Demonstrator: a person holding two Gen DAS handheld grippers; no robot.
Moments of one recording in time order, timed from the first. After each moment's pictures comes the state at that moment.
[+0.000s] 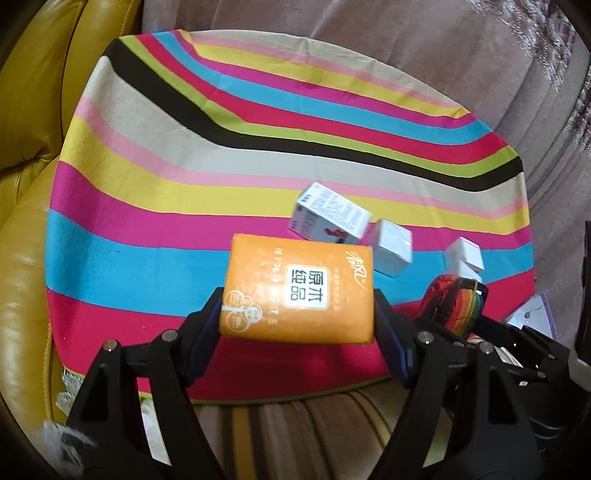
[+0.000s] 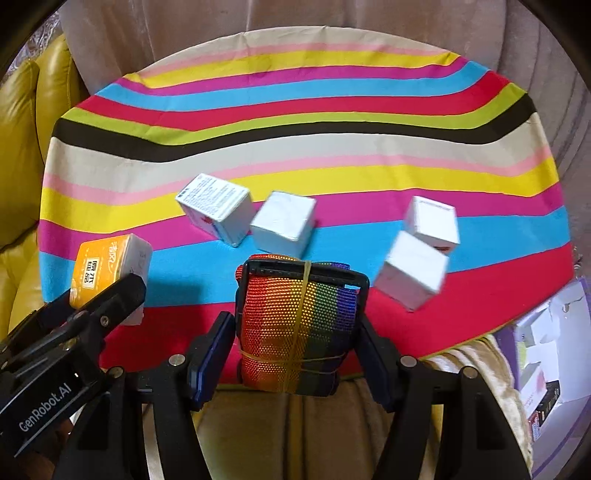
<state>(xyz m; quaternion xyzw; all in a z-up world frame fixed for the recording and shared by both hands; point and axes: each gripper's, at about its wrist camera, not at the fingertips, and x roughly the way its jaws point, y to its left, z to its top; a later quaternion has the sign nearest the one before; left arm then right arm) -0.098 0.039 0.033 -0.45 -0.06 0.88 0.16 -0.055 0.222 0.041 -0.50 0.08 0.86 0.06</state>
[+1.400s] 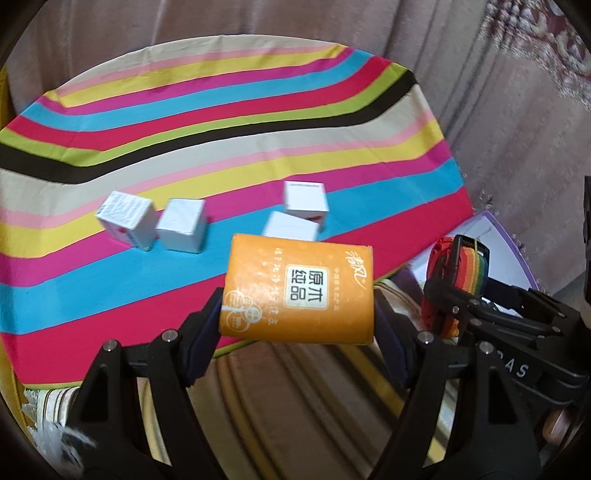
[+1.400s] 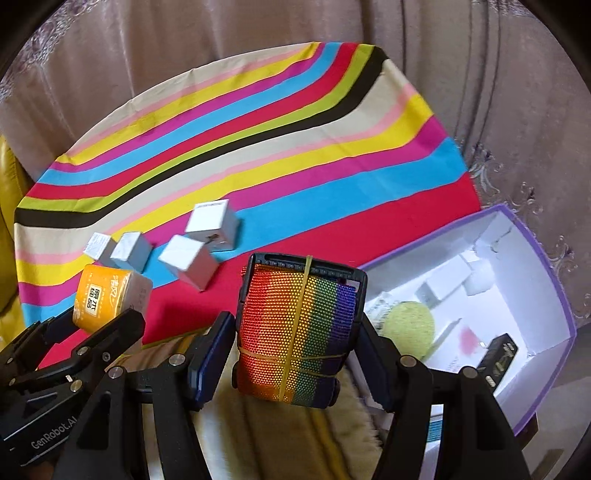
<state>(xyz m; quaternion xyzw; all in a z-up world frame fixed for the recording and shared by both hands) -0.030 0.207 0.051 -0.45 0.05 0.84 0.29 0.045 0.381 0.060 -0.46 0.16 0.86 0.16</state>
